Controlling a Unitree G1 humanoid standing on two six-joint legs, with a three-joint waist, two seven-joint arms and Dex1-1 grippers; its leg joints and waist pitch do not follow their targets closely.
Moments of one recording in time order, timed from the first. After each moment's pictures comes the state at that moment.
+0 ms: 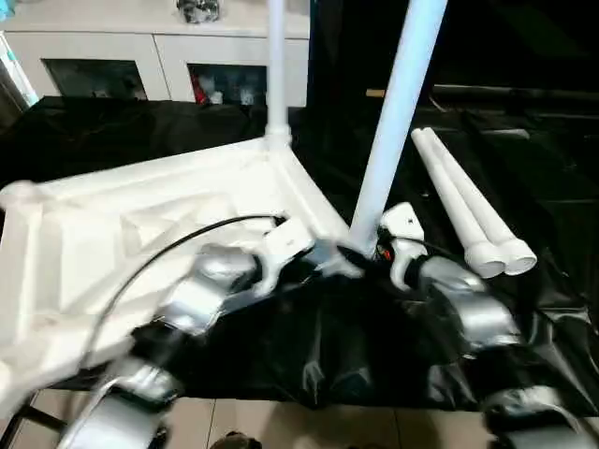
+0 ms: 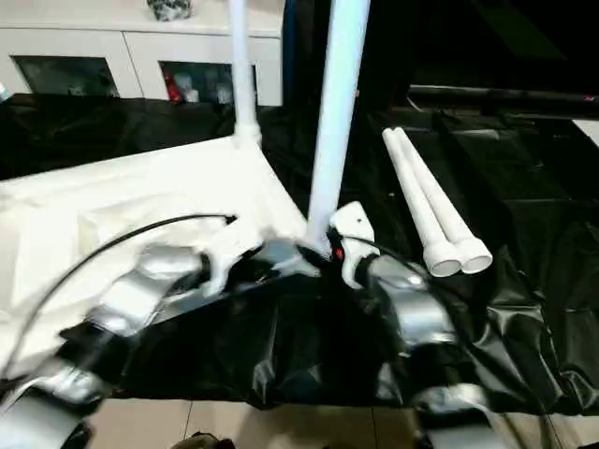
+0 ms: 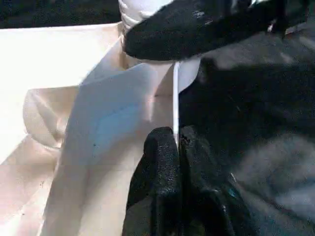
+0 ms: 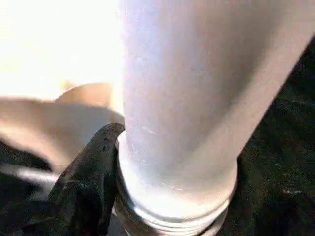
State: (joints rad) left arm -0.61 0.17 -0.31 0.50 0.08 0.35 -0.78; right arm -0.50 -0.13 0.04 0.56 0.04 0.17 0.47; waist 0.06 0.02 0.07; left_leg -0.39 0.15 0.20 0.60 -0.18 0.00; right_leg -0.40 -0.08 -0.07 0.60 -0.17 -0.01
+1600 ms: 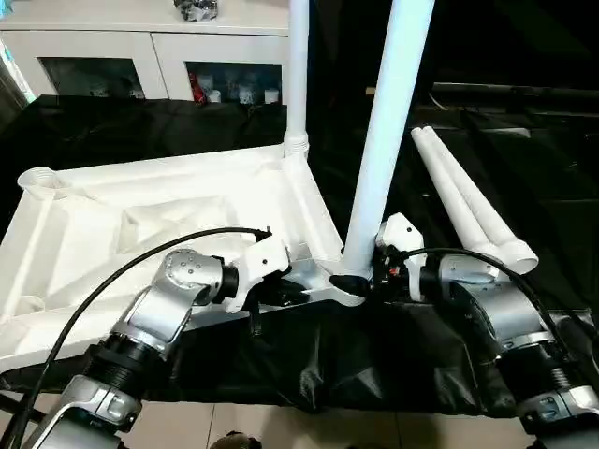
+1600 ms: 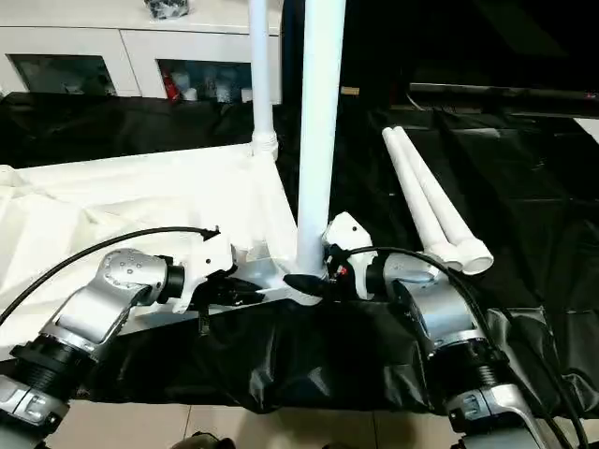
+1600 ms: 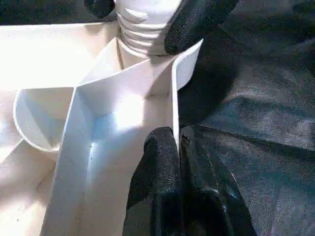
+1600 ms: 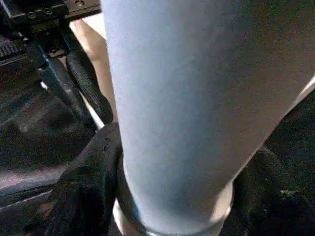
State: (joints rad) left arm -0.48 0.36 -0.33 0.32 0.02 0.26 -1.10; right arm -0.45 -0.35 0.19 0.37 0.11 0.21 1.01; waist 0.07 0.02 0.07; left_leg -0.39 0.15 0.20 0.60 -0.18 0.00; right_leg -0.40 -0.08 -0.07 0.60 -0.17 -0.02
